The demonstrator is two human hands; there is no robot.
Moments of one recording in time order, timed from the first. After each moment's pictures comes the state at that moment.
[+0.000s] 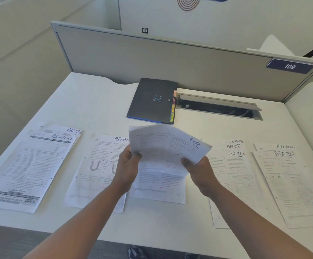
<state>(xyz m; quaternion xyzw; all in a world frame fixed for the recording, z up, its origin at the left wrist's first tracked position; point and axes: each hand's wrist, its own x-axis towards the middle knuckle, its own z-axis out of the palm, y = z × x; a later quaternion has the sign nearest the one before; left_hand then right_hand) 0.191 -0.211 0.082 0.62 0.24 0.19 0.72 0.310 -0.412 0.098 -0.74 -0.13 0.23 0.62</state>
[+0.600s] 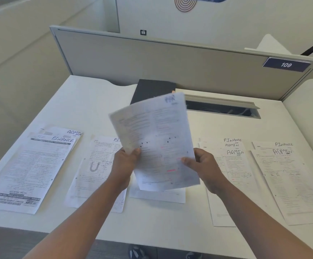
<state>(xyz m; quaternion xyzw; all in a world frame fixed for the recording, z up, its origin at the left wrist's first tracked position) 0.197 -0.200 0.073 0.54 0.32 0.18 0.76 0.327 -0.437 0.100 -0.71 -0.13 0.30 0.63</state>
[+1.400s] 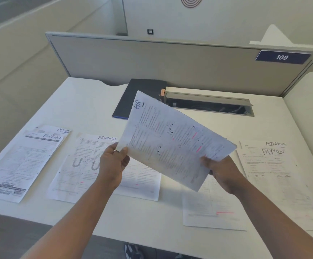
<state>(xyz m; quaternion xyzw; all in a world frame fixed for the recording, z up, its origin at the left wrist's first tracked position) 0.235 -0.275 0.084 0.46 0.41 0.24 0.75 0.409 -0.567 0.104 -0.68 -0.13 0.33 0.64</state>
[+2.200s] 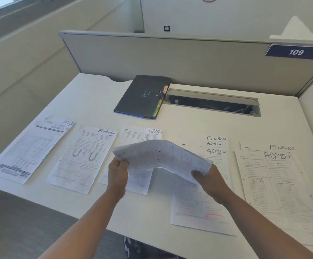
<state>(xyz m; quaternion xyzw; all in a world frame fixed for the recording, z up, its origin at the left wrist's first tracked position) 0.235 -0.362 0.055 0.59 0.45 0.26 0.62 0.417 -0.602 0.059 -0.75 -0.19 0.33 0.53</state>
